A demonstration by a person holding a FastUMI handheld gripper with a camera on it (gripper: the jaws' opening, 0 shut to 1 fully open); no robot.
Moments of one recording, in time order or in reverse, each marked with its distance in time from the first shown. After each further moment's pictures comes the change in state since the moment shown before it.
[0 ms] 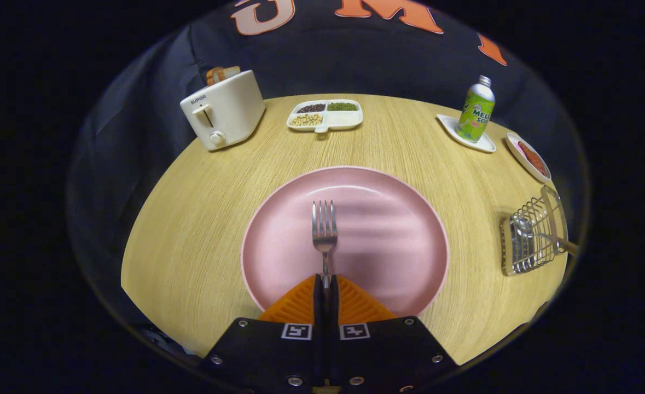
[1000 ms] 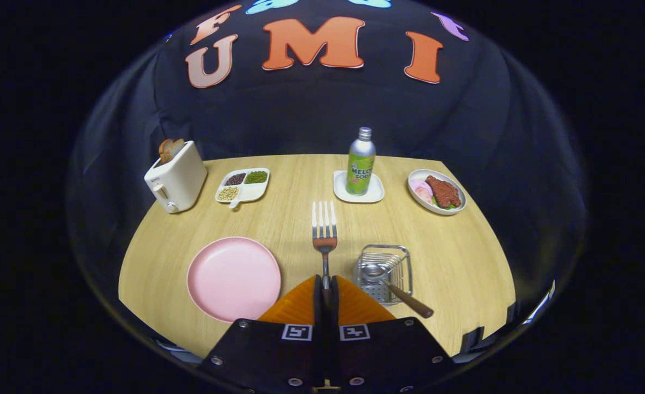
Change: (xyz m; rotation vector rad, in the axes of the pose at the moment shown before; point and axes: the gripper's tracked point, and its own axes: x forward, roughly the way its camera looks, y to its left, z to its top) arm -0.133 -0.193 0.063 0.090 -0.139 -0.199
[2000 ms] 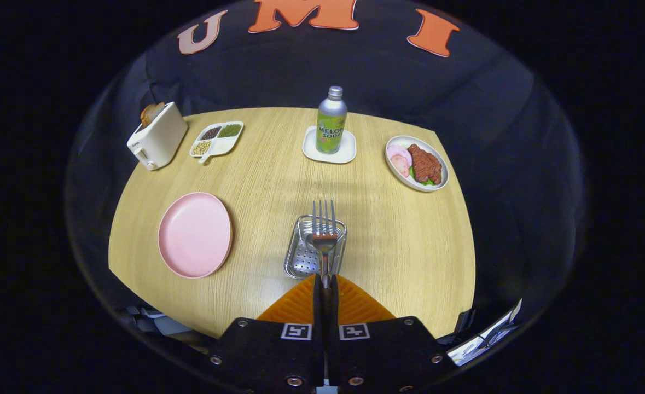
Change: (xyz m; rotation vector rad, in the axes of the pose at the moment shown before) arm -0.006 -0.074 -0.011 -0.137 0.337 -0.002
